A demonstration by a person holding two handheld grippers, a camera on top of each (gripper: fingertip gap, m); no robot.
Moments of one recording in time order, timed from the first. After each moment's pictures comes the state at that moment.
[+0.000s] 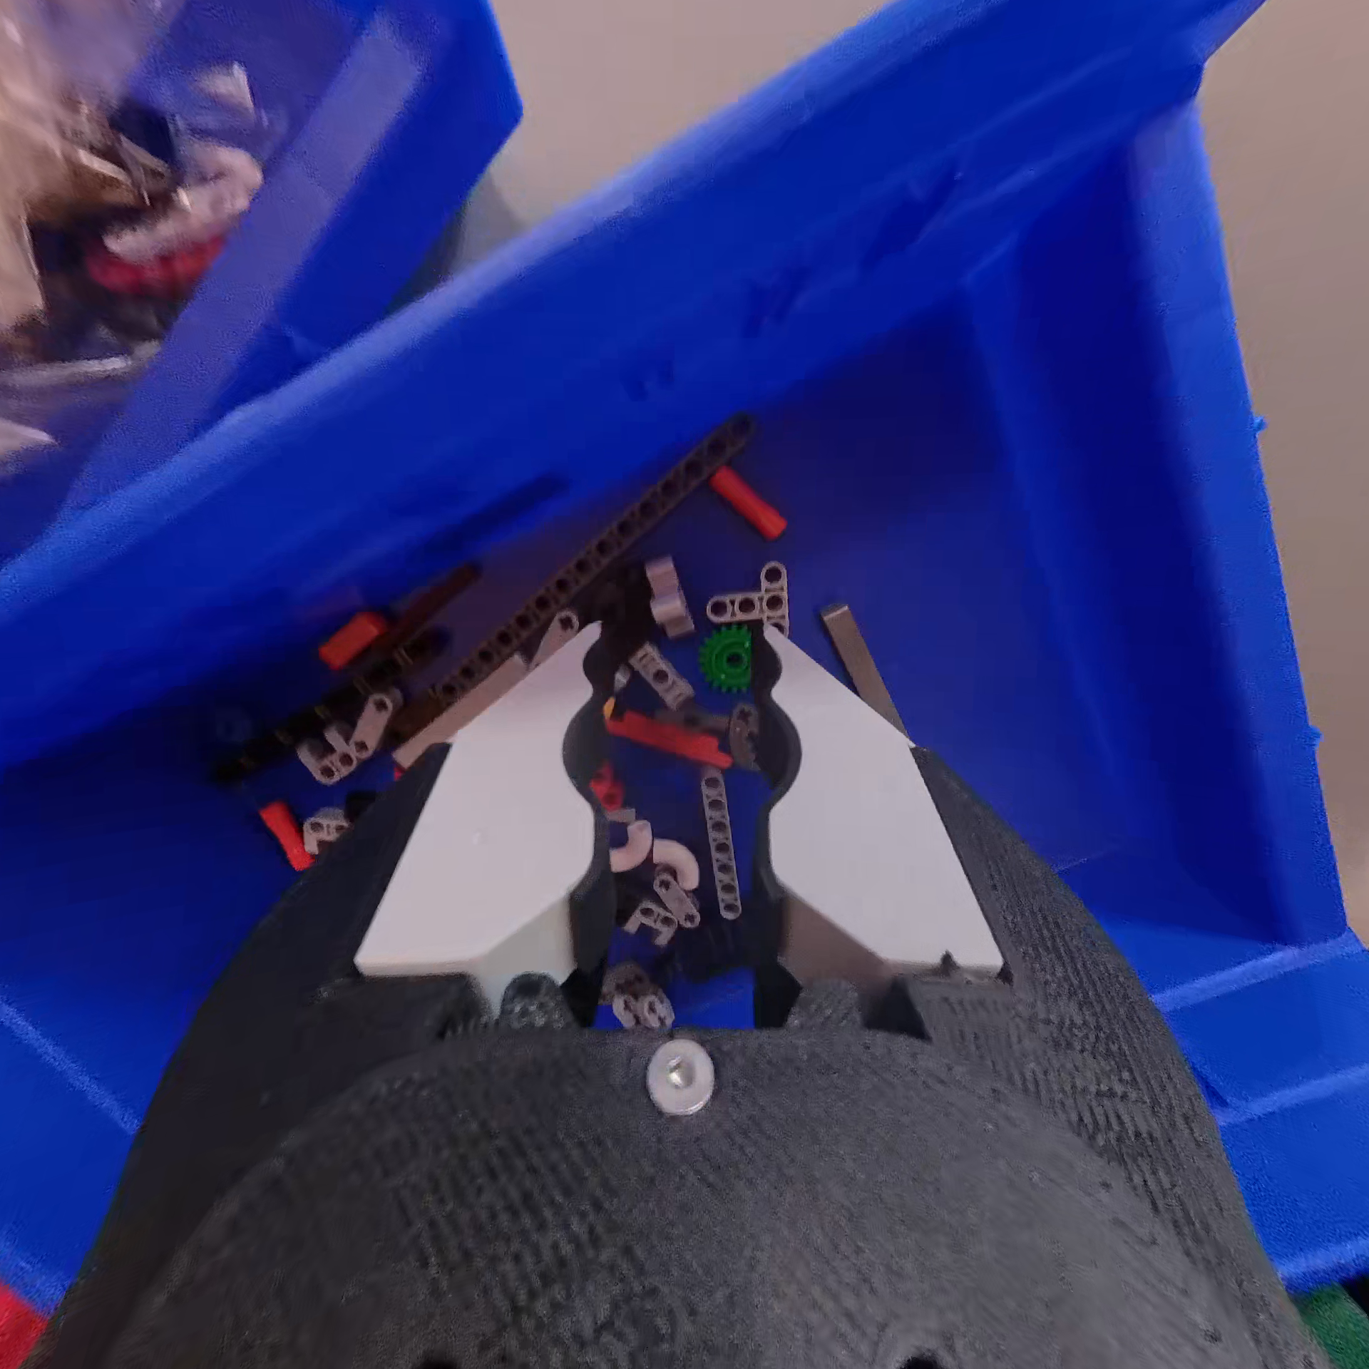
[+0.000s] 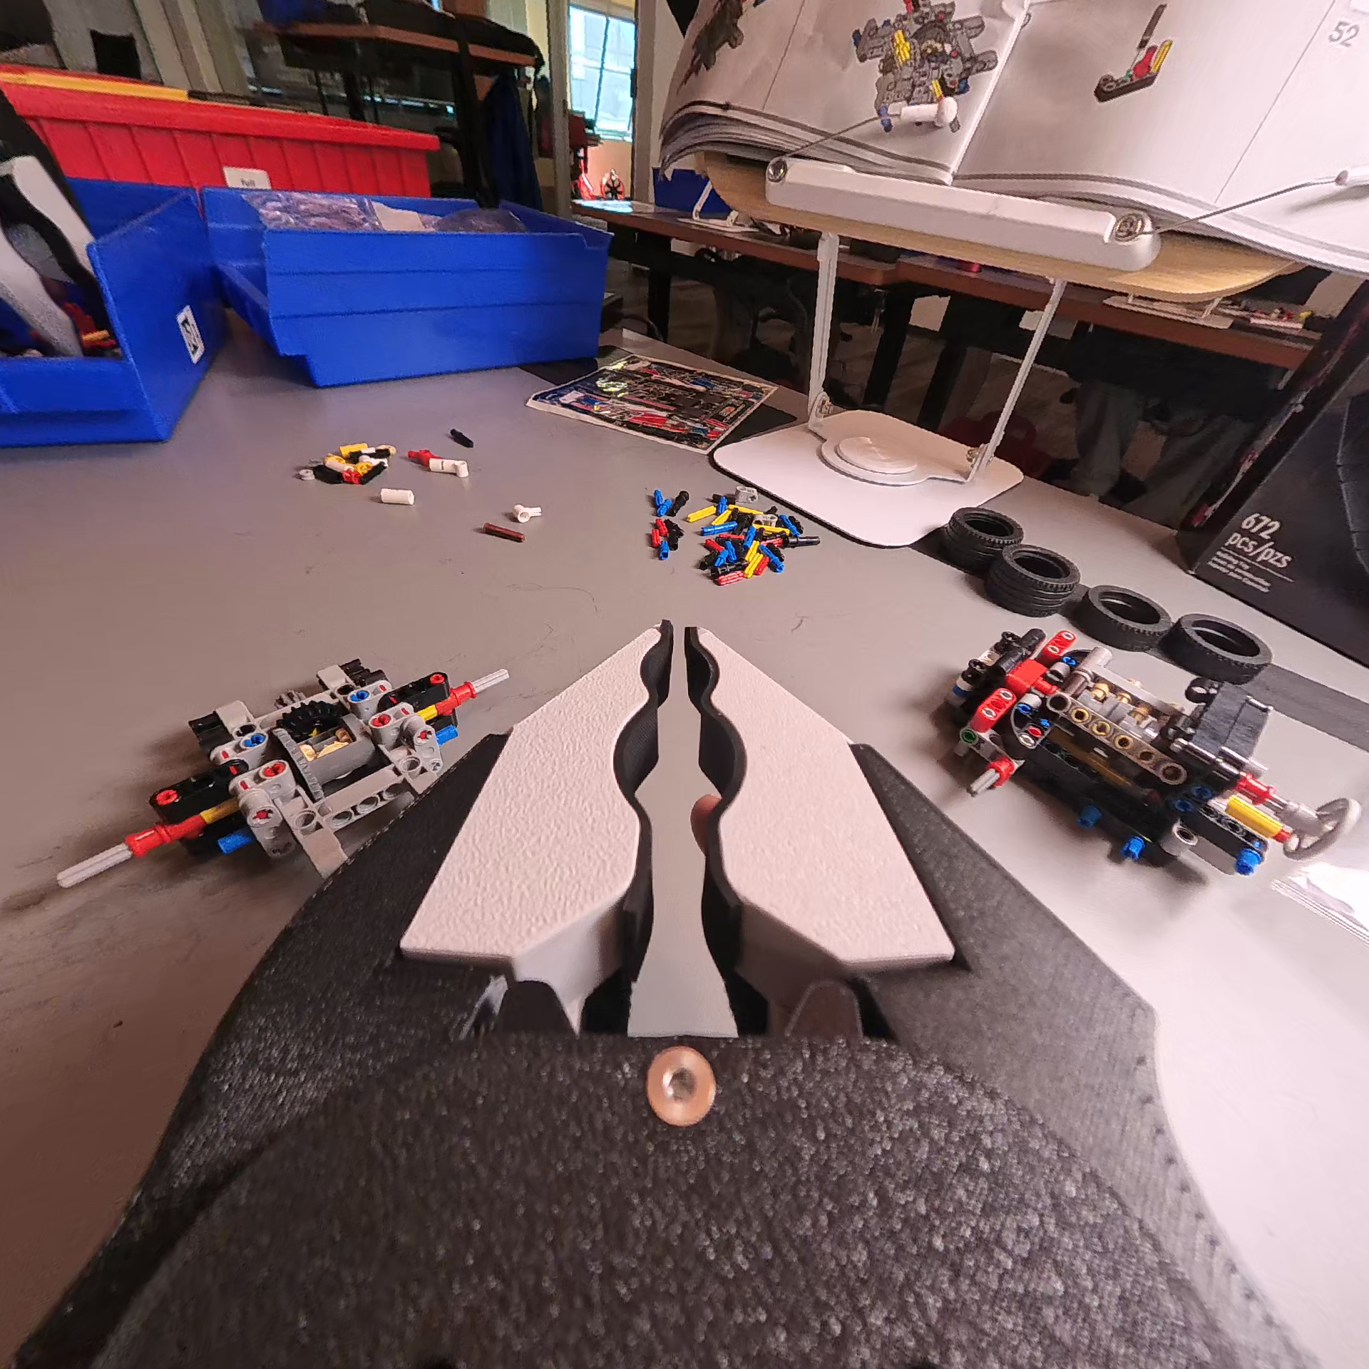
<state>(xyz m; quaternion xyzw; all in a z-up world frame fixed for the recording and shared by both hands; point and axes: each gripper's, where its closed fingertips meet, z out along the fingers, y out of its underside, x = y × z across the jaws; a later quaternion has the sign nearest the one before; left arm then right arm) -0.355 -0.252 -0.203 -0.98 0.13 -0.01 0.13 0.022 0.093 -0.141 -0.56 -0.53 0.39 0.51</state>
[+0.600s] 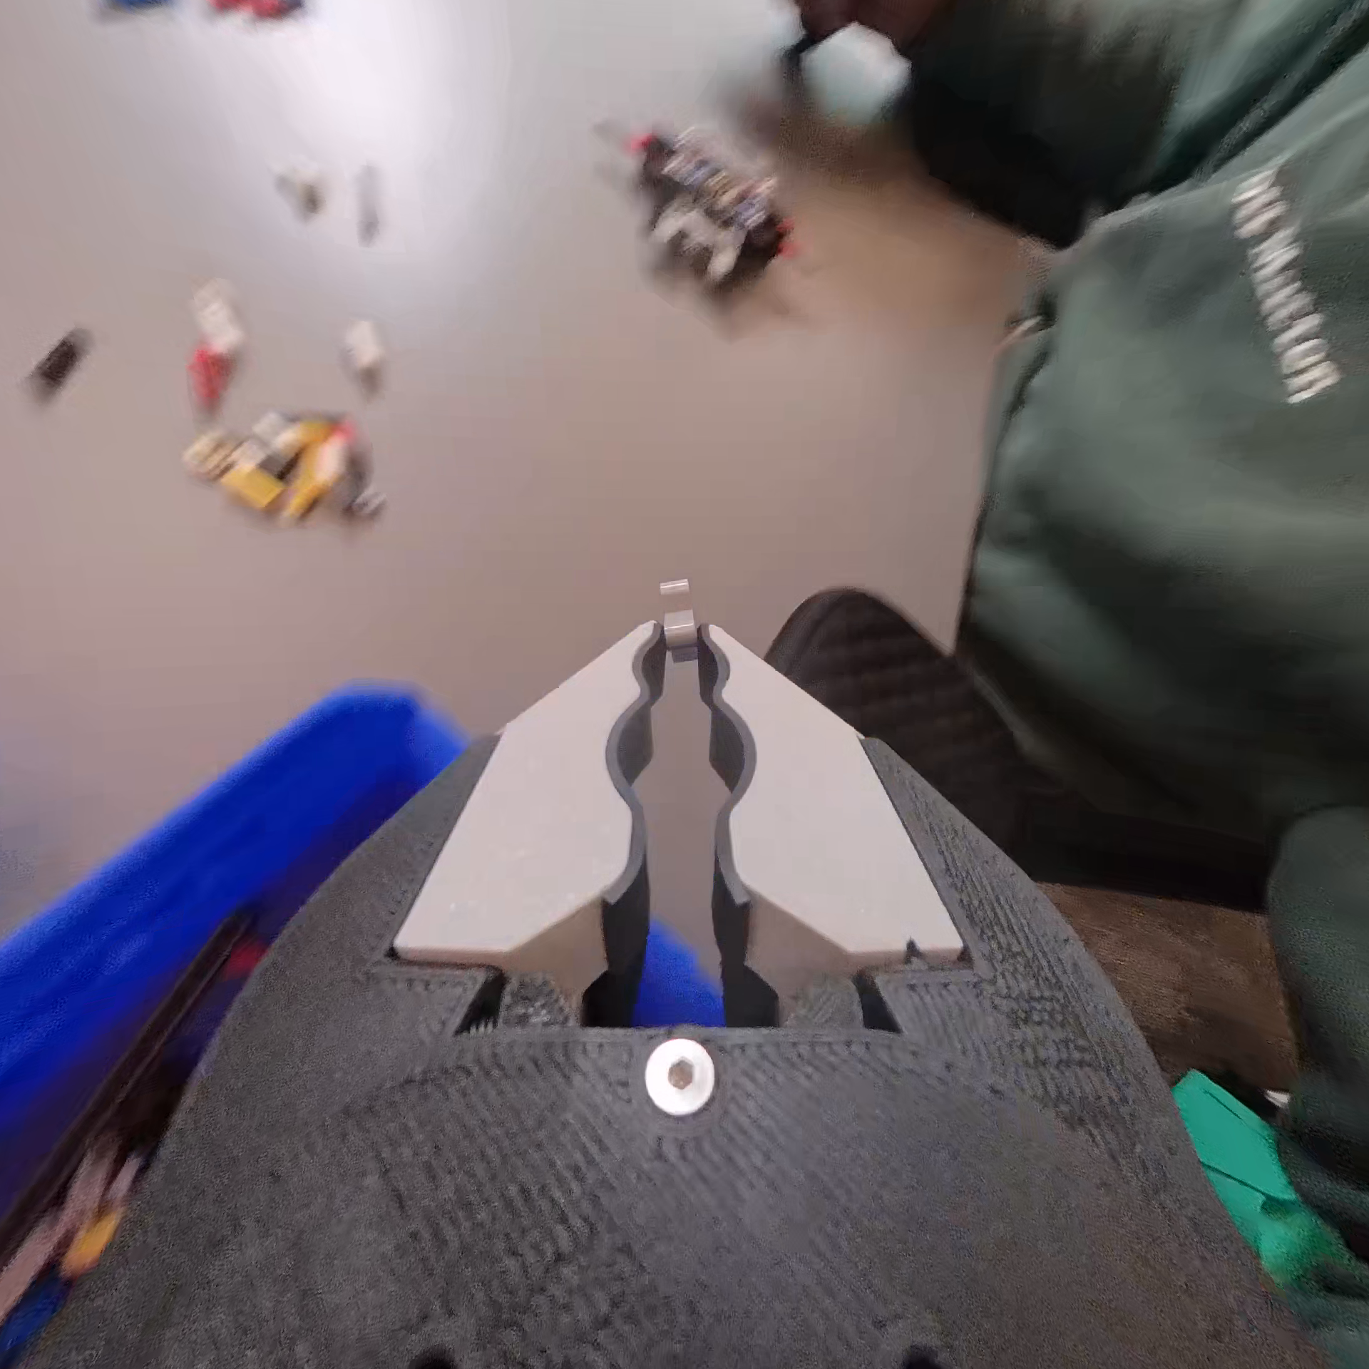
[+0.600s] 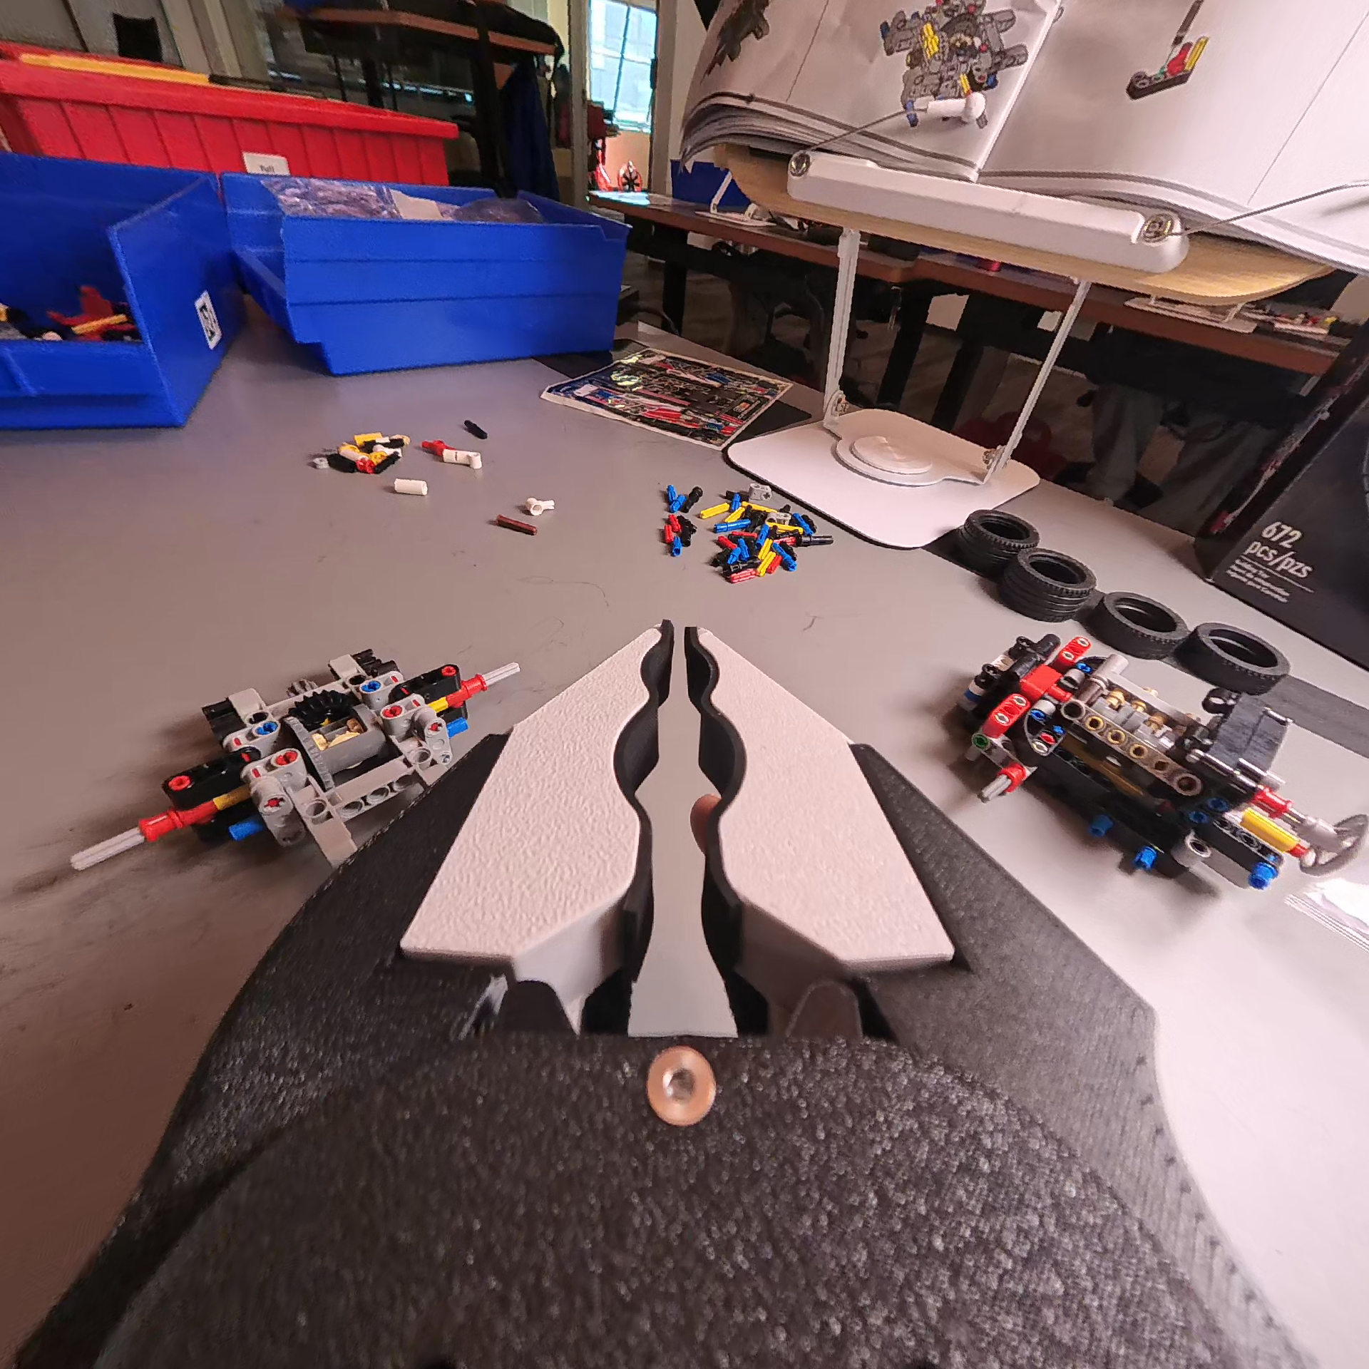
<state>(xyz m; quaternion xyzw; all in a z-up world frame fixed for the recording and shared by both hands) -0.172 -0.199 -0.105 -0.89 0.21 -0.29 0.29 0.021 0.089 -0.143 -0.55 -0.54 0.39 0.50</state>
